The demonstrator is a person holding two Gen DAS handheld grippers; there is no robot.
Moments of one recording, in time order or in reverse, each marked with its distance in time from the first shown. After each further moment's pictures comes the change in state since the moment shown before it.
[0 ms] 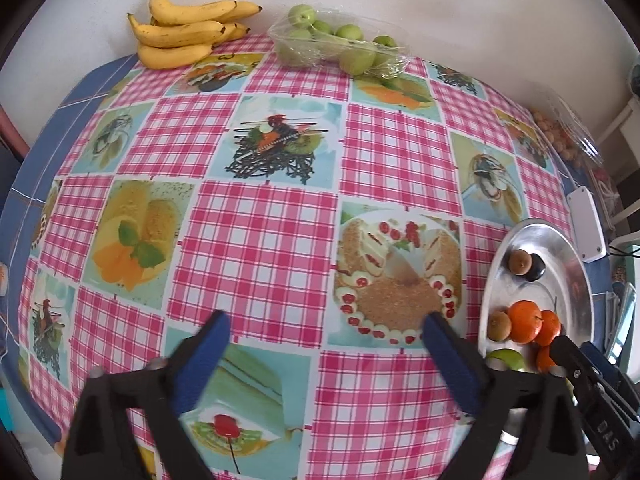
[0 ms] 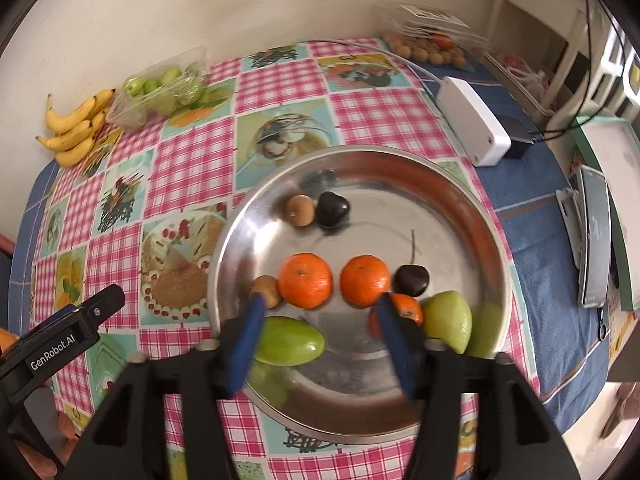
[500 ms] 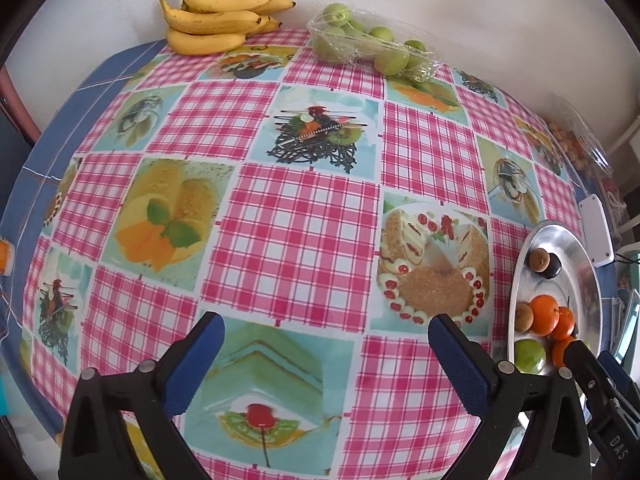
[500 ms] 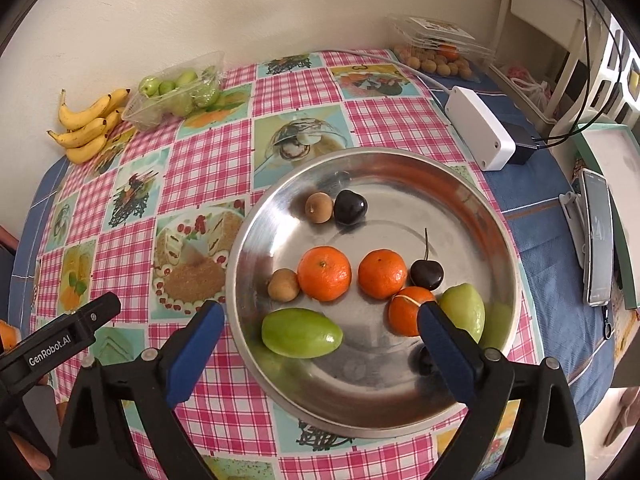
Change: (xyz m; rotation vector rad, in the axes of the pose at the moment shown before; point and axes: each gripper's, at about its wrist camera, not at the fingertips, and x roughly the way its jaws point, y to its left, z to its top) left arm -0.006 0.034 -0.015 -0.045 -0.012 0.011; right arm -0.007 0.011 -0.016 -0.017 -0.055 0.013
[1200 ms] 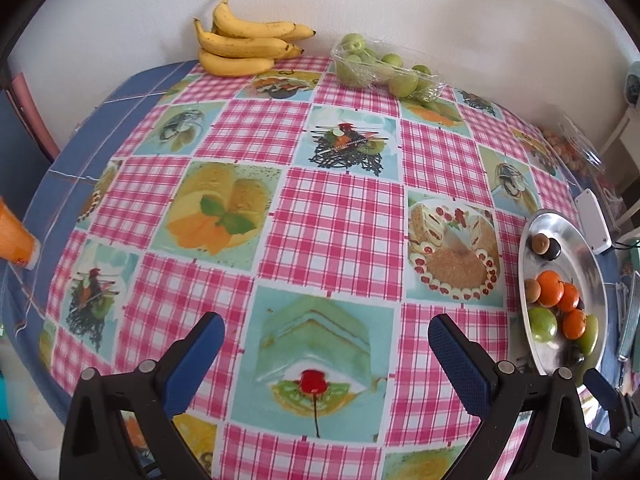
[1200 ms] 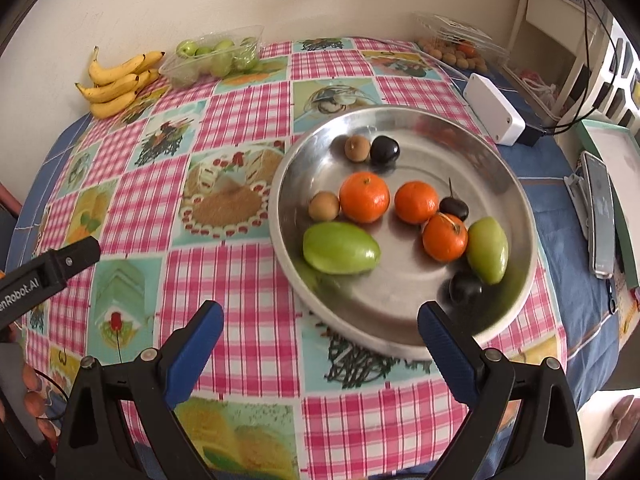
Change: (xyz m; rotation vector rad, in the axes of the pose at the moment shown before) left arm -0.040 0.026 -0.035 0.018 -0.106 0.044; right arm -0.009 0.030 -0.063 -0.078 0.007 -0.003
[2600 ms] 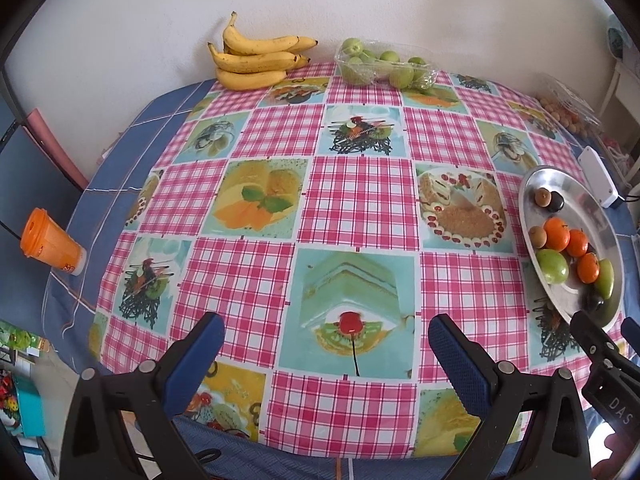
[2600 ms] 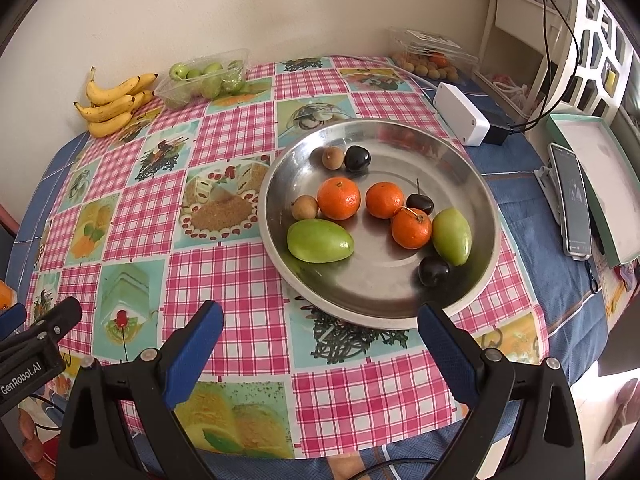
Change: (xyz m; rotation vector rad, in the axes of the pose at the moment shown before) left arm -0.039 -0.002 -0.038 0.112 -0.015 0.114; right arm -0.031 -0.008 -0.016 0.050 -0.063 -0.032
